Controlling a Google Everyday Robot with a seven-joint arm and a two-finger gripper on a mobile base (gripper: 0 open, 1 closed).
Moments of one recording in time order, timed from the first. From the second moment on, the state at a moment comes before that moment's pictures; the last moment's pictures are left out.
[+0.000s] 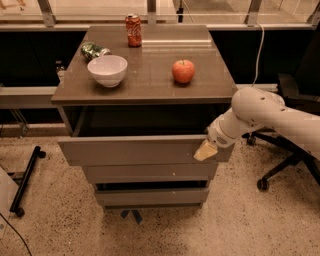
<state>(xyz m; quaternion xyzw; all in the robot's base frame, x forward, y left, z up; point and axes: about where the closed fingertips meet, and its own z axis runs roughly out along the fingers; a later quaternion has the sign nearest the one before) 0.615 -0.167 0.645 -0.53 0.82 0.09 0.21</state>
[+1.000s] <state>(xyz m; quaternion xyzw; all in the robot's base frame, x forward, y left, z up) 0.615 -0.167 0.656 -0.53 0.82 0.09 0.21</state>
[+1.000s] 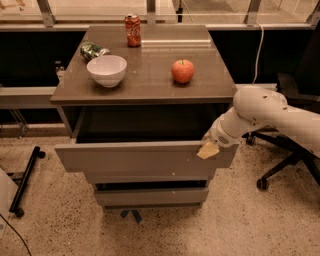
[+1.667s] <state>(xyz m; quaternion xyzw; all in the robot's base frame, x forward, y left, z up) 0.614 -0.164 0.653 -0.54 0.81 0.10 0.21</state>
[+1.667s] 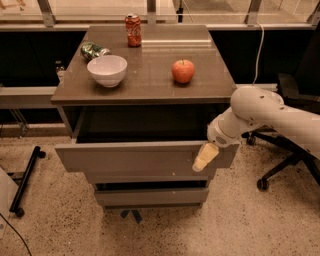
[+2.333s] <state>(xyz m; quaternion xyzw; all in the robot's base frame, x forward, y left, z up) 0.610 -0.159 0.650 -0.55 0.81 0.11 0.20</state>
